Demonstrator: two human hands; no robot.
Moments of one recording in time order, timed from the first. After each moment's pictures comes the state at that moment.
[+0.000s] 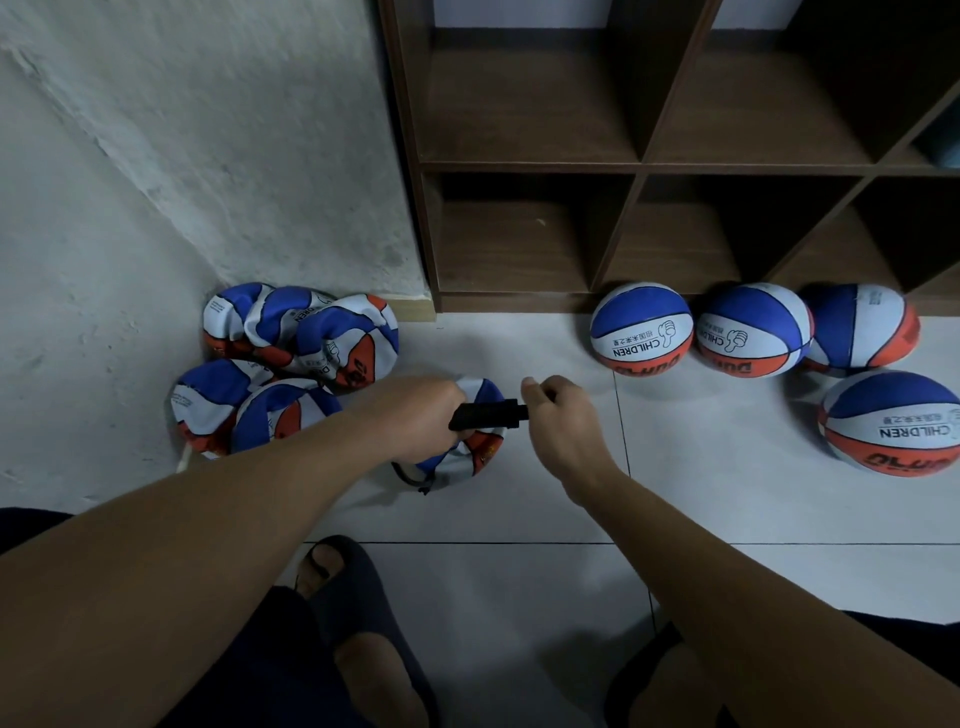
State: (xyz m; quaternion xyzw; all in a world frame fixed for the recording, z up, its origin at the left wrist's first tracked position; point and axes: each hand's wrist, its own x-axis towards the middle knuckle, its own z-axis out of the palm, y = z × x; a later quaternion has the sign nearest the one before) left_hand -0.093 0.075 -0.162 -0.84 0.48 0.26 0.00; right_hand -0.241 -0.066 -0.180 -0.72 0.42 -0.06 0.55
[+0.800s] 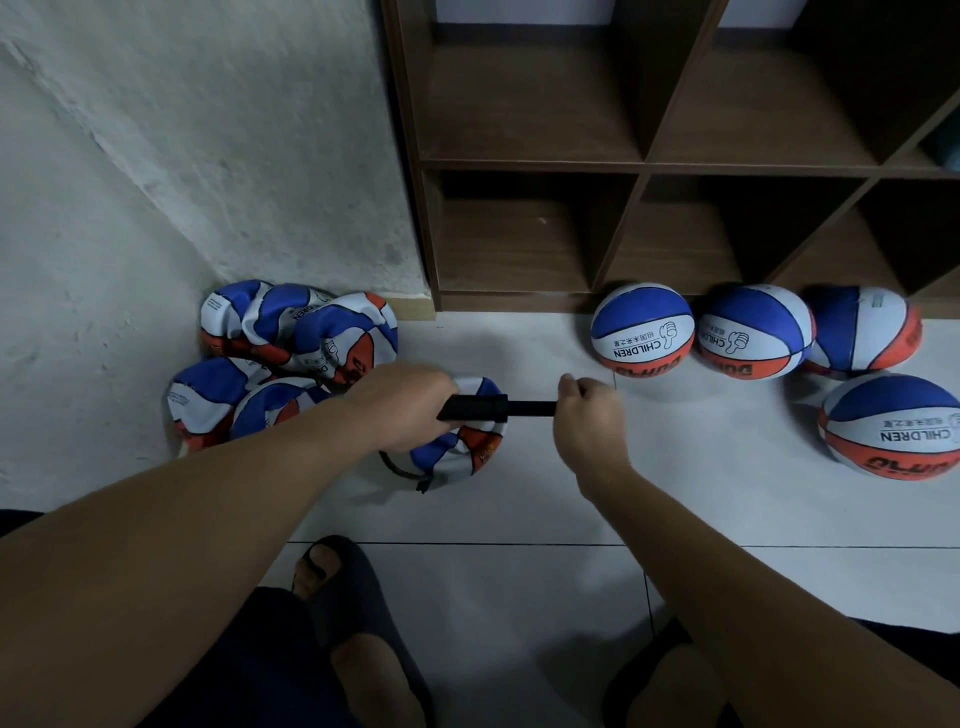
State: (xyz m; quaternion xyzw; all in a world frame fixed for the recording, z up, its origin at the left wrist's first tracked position) left_hand -0.074 0.077 -0.160 -0.84 0.50 0.22 0.04; right_hand -0.245 -0.086 -0.188 -0.70 0.49 -0.09 0.51
